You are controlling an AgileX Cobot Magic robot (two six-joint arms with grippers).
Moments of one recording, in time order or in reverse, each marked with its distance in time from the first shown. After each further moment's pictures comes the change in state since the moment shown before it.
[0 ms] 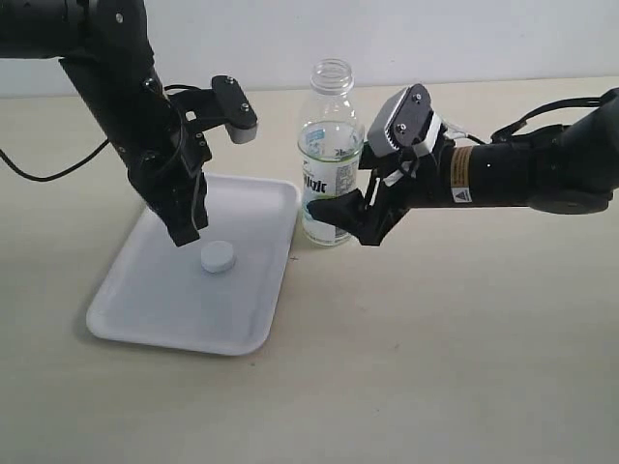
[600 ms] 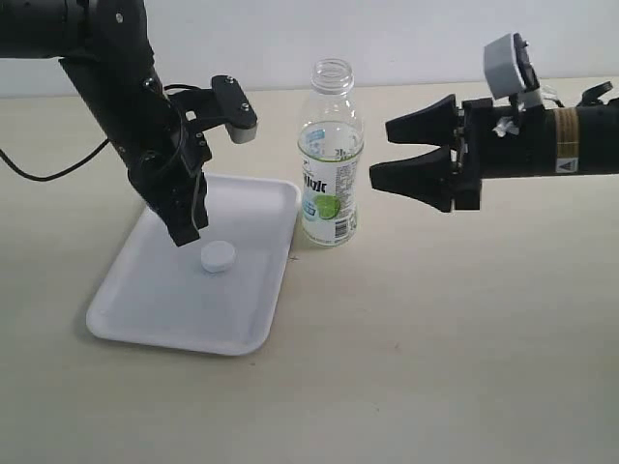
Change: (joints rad) left arm 0.000 0.000 0.000 0.000 0.002 0.000; right arm -0.249 -0.104 0.000 -0.357 -0.354 0.310
